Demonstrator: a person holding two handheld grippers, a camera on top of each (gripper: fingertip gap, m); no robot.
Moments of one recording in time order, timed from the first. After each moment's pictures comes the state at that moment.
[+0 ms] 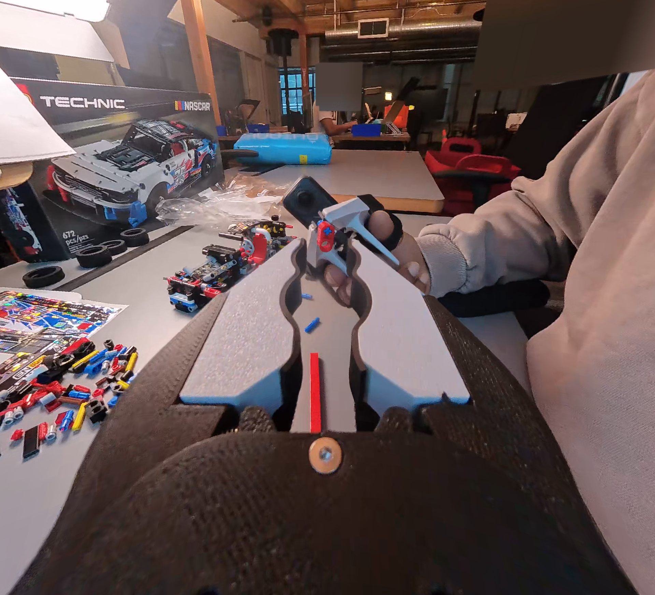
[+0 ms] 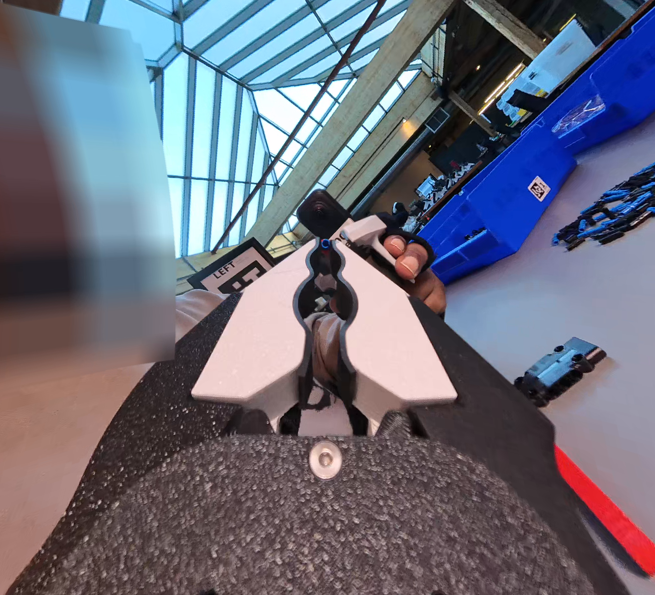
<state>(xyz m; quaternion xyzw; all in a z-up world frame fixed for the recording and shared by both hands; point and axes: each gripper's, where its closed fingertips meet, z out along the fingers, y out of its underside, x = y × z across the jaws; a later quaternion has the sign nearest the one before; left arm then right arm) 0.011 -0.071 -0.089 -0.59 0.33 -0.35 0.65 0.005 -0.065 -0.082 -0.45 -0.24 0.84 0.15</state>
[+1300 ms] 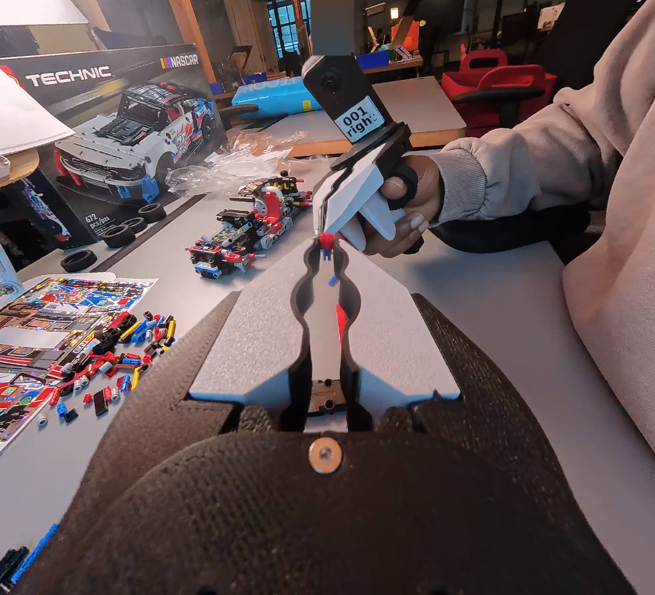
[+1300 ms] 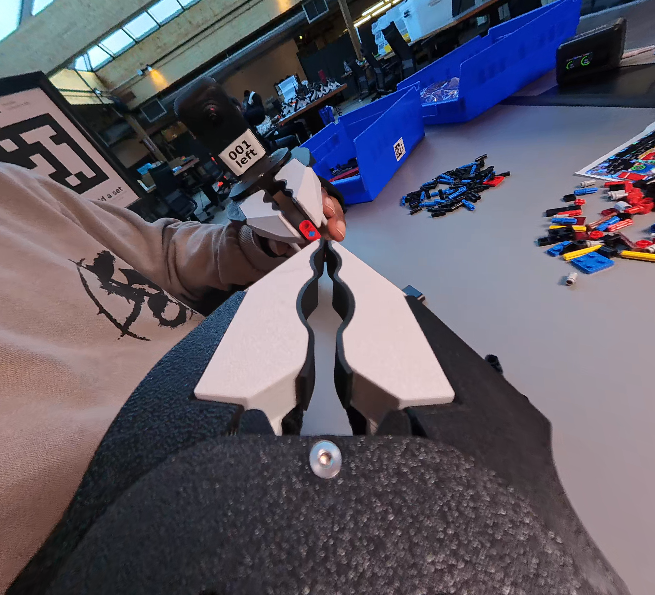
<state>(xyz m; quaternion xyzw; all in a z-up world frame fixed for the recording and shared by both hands) 0.000 -0.067 -0.120 -0.61 0.39 -0.28 0.62 0.000 -0.057 -0.124 -0.56 -0.44 0.63 0.31</state>
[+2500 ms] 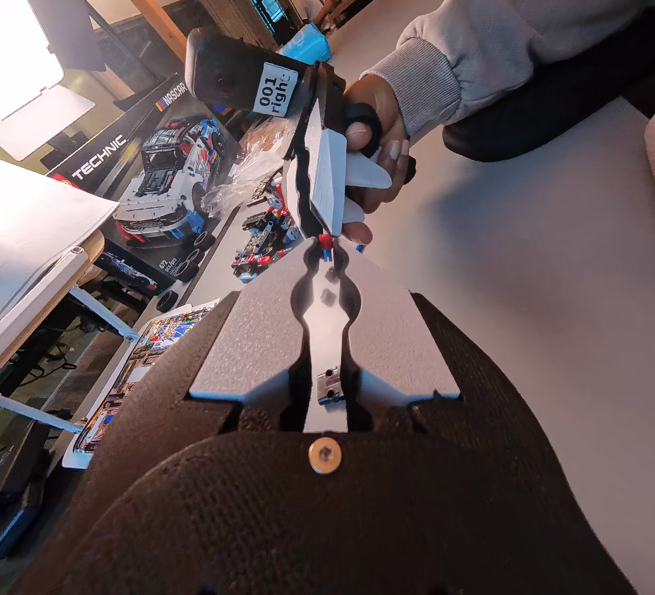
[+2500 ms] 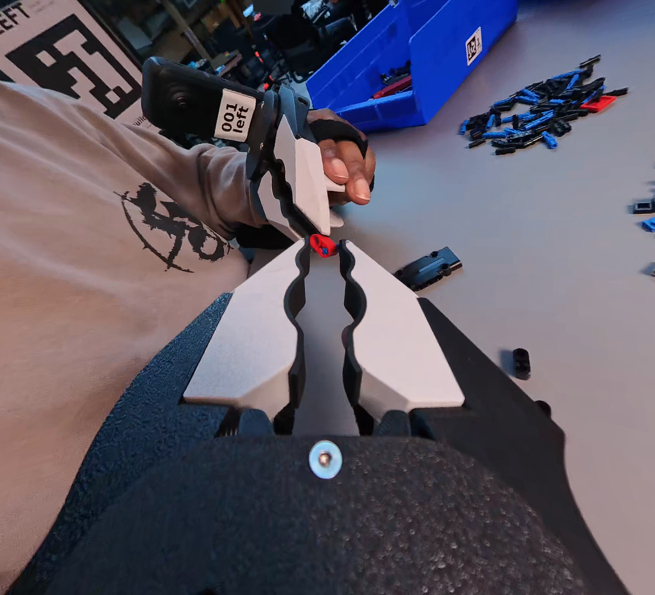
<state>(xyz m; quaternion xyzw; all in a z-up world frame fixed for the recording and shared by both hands) 0.011 -0.076 -0.140 -0.56 0.52 -0.10 0.64 -0.002 -0.077 -0.142 -0.55 -0.54 0.61 0.17</state>
